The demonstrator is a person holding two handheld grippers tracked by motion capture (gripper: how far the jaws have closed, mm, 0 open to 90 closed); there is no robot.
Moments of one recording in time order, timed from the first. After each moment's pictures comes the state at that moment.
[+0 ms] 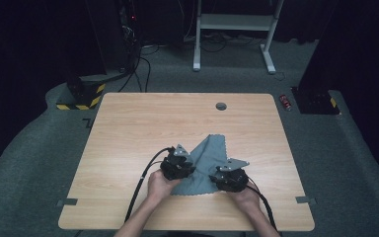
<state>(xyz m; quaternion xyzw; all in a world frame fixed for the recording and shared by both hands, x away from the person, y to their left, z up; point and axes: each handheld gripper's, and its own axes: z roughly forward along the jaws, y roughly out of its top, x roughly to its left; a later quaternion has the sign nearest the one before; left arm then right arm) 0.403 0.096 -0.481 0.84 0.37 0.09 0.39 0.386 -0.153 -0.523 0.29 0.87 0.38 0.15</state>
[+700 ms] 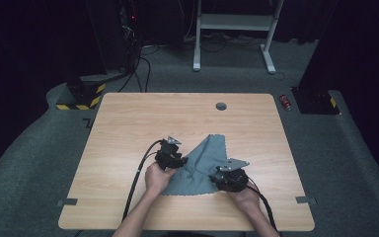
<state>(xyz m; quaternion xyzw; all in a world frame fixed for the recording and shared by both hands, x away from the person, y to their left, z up) 0.439 0.108 -0.504 0.82 0.45 0.08 0.34 0.386 -0.153 -0.523 0.29 0.87 0.37 0.15</state>
